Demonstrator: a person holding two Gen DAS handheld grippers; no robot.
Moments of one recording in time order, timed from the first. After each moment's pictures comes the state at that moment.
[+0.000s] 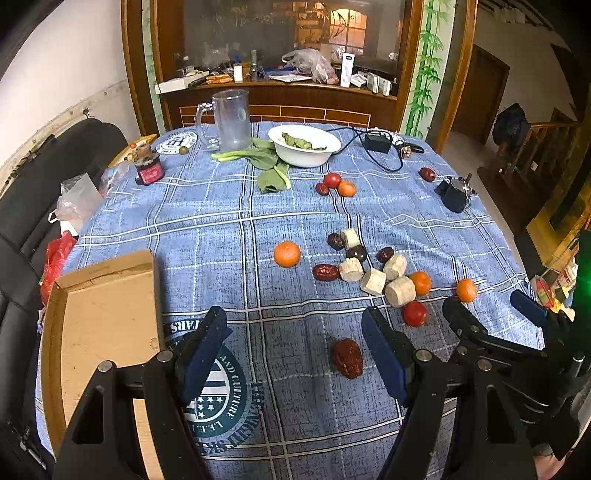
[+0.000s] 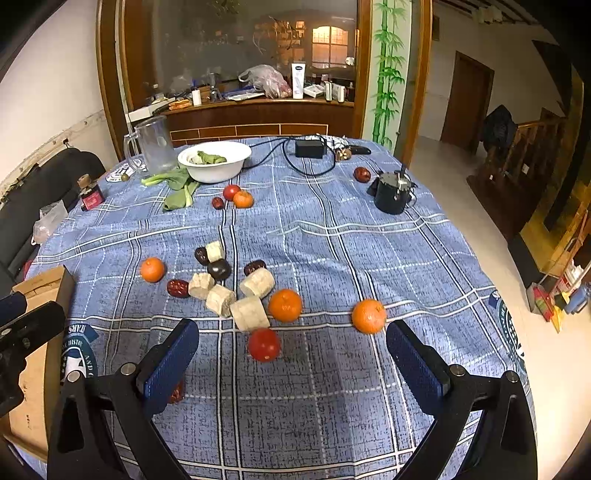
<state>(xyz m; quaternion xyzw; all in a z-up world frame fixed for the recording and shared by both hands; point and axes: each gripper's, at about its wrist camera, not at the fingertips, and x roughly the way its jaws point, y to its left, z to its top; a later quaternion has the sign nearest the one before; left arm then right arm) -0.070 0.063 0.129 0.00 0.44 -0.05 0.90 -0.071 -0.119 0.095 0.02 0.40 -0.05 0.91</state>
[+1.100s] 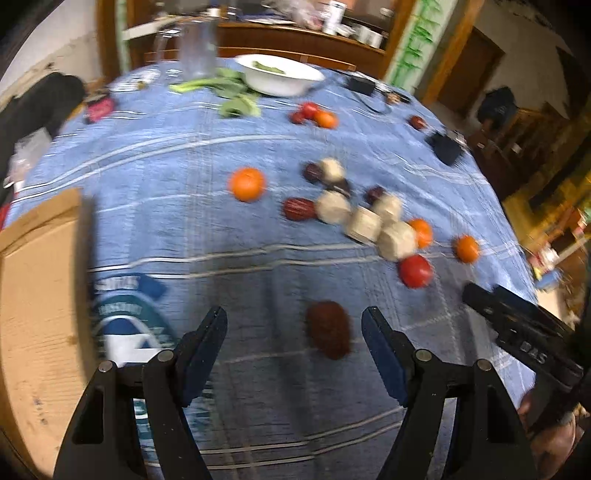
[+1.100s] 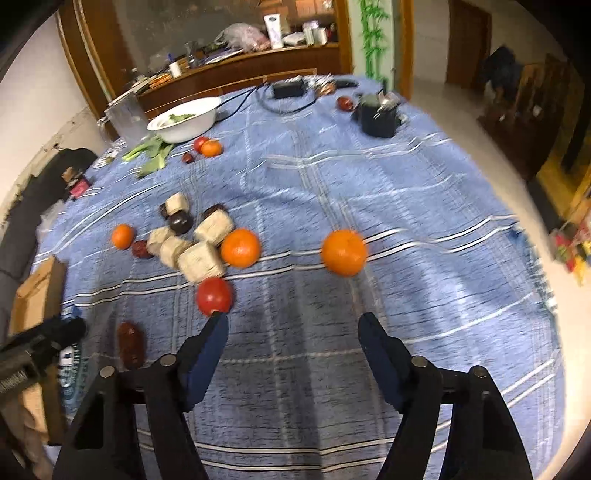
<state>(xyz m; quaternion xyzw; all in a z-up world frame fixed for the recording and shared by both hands) -0.046 0.050 0.055 -0.04 0.52 -0.12 0.84 -0.063 -0.177 0.043 0.10 0.48 0.00 0.87</state>
